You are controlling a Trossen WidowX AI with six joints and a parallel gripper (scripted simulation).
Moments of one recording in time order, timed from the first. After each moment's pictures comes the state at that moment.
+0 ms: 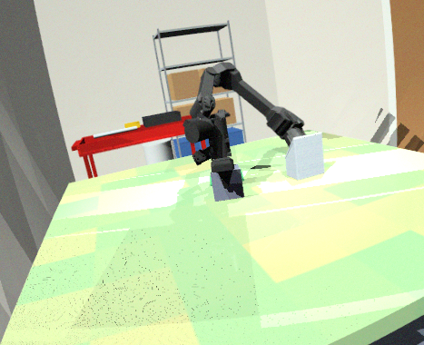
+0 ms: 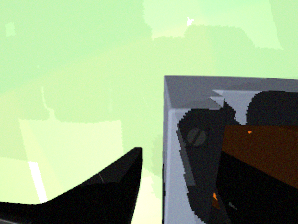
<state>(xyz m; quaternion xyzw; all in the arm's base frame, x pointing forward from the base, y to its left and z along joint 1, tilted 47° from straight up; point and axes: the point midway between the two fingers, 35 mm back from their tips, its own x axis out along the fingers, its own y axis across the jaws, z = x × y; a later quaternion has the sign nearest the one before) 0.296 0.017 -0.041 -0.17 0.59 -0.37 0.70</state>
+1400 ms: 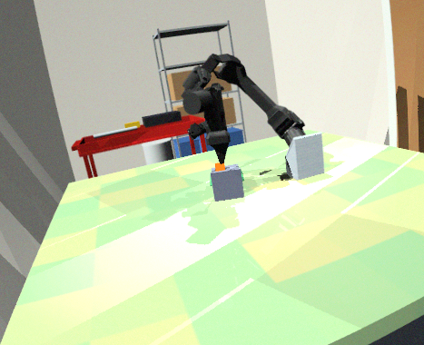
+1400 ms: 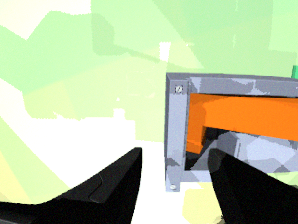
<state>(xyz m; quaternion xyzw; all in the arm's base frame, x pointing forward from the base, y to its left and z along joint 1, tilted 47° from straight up) 0.297 0.075 0.010 -0.18 0.59 -0.37 0.69</state>
